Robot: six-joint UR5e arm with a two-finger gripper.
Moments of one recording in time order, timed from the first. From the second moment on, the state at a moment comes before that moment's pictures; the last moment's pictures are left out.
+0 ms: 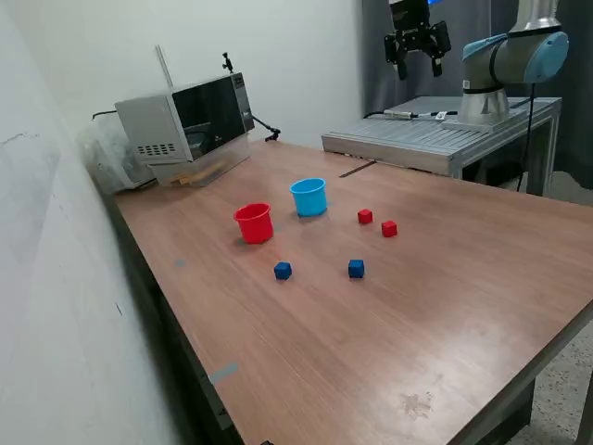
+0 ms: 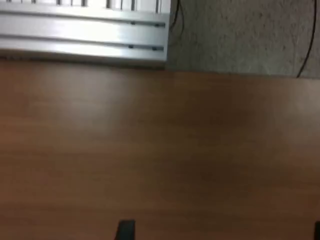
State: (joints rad) arm -0.07 -1.66 1.90 -1.71 -1.54 3.02
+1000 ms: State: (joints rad) arm -0.11 -1.29 1.86 -2.26 -1.41 3.15
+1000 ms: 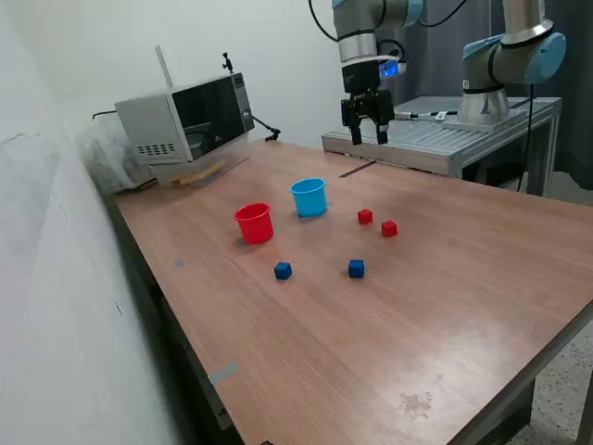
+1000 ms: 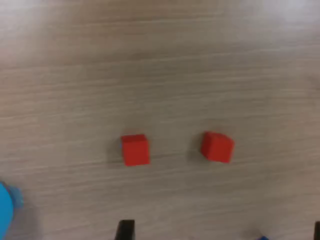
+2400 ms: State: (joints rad) arm -0.11 -0.96 1.81 -2.40 -1.50 3.12
